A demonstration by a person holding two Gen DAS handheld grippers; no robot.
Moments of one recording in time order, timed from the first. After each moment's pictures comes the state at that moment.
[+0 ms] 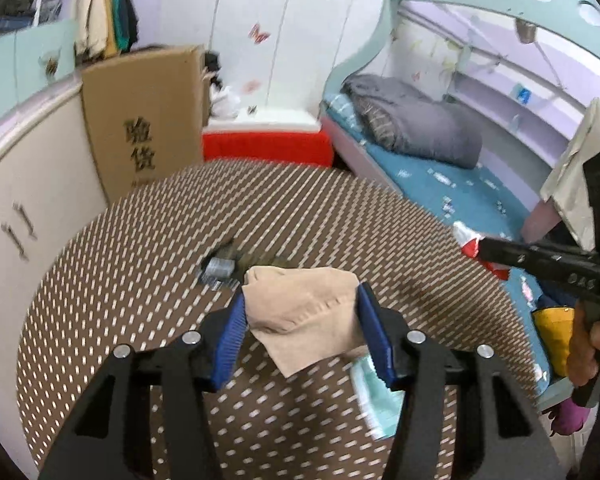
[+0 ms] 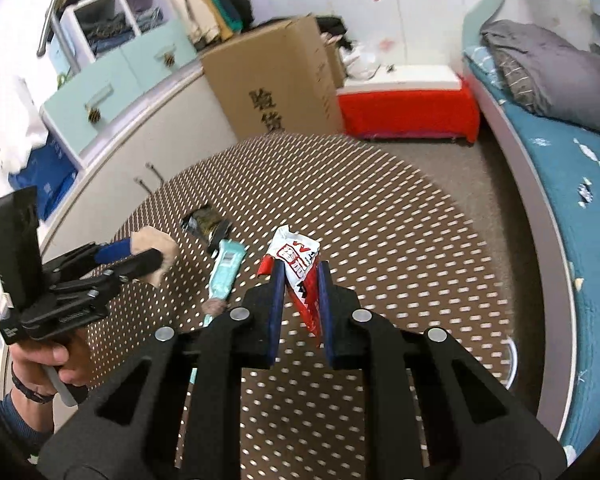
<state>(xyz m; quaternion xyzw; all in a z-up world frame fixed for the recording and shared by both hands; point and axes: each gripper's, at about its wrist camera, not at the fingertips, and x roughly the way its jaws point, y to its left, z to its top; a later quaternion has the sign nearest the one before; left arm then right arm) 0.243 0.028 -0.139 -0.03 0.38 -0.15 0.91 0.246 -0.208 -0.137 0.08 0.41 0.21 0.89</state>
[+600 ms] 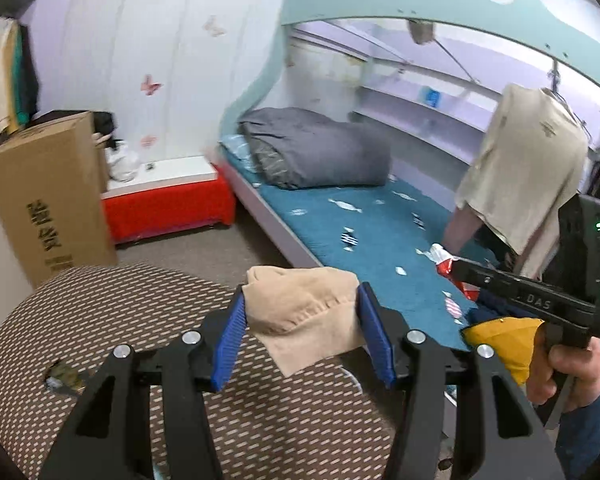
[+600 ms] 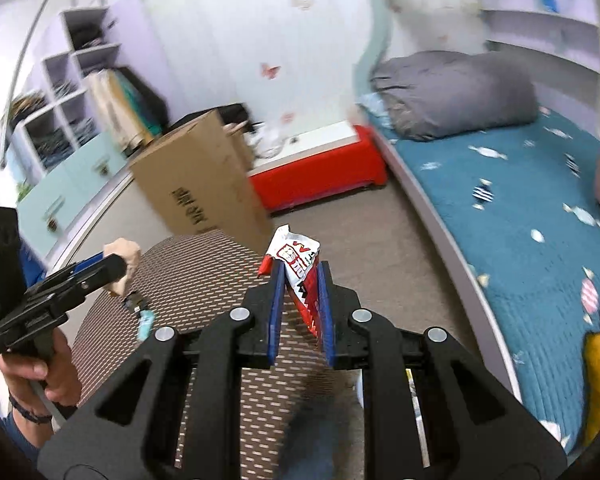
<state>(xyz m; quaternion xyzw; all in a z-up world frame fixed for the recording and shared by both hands) 0.246 -0.167 -0.067 0.00 0.31 -0.29 0.90 0.186 -0.412 -0.092 0.17 0.31 0.06 0.93</state>
